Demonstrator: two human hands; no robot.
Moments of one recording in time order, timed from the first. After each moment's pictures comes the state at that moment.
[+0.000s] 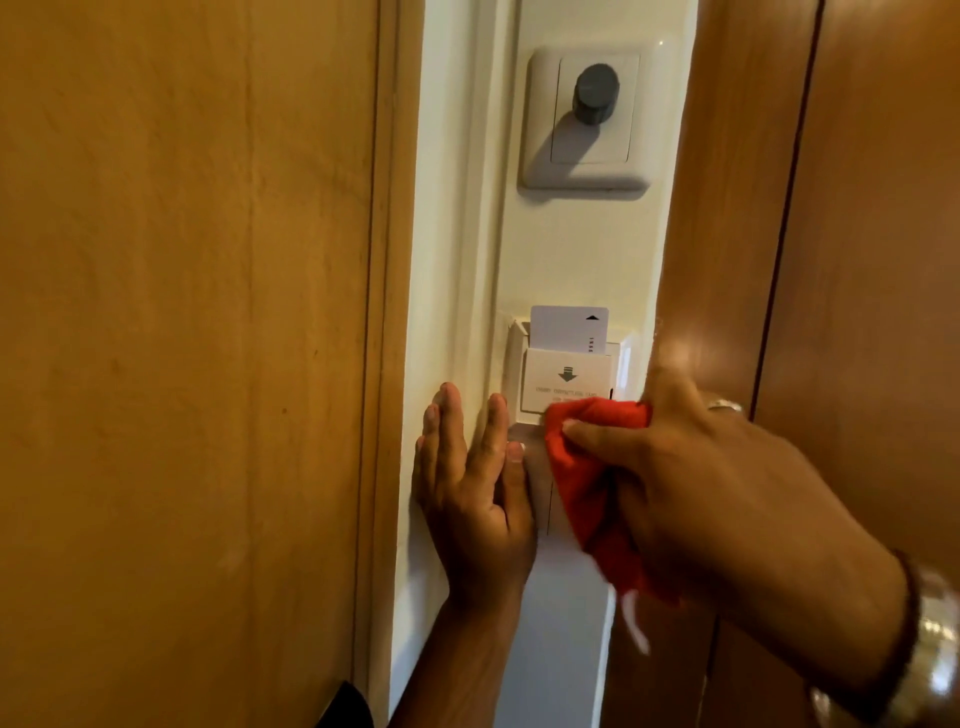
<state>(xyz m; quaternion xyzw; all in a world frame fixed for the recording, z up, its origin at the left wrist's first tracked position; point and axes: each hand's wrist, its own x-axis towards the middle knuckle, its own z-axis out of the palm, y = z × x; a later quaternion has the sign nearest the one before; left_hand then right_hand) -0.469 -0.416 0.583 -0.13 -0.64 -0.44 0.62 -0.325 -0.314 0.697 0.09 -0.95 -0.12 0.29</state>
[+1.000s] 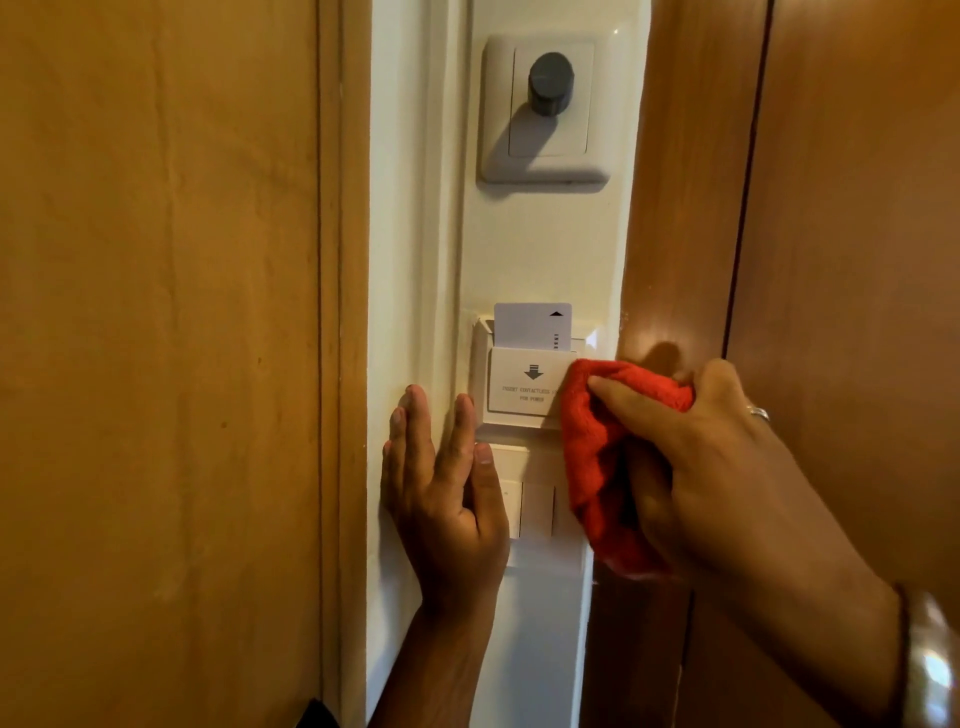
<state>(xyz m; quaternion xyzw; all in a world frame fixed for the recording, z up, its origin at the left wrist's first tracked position) -0.468 -0.416 0.583 -0.13 -0.63 -0.43 0.63 -0.324 -0.286 0.684 0.11 -0.90 0.06 0.42</state>
